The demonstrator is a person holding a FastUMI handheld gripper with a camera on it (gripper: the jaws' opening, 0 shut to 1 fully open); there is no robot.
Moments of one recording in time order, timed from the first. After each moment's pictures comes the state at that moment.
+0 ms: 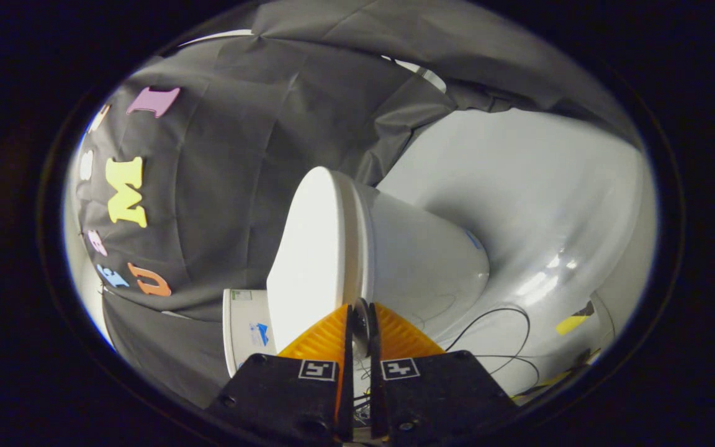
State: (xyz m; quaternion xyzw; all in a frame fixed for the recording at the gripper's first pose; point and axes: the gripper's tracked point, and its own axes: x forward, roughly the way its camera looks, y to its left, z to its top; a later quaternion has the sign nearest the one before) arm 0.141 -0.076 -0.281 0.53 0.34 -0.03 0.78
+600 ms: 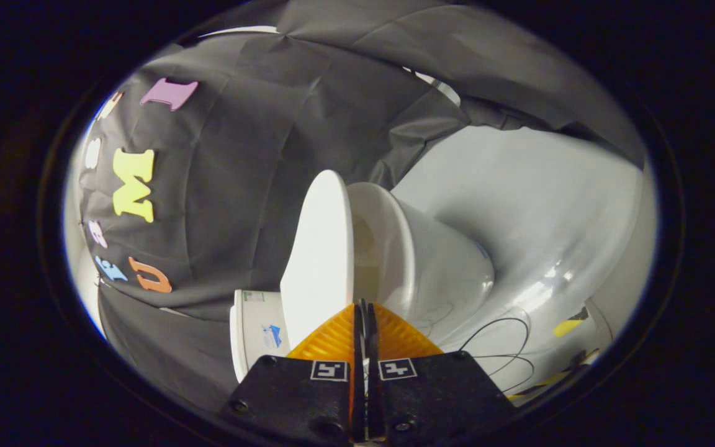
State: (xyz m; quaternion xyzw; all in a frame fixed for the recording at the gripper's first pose) arm 0.147 -0.064 -0.221 0.51 0.33 -0.03 0.80
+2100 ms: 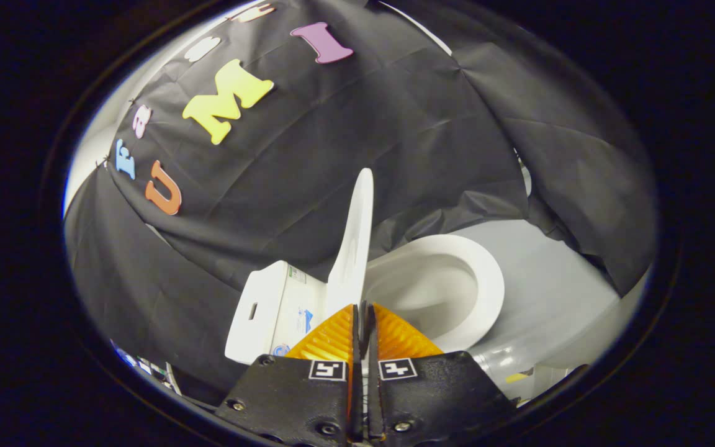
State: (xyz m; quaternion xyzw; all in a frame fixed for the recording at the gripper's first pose) arm 0.153 0.069 -0.040 0.27 0.30 0.01 0.91
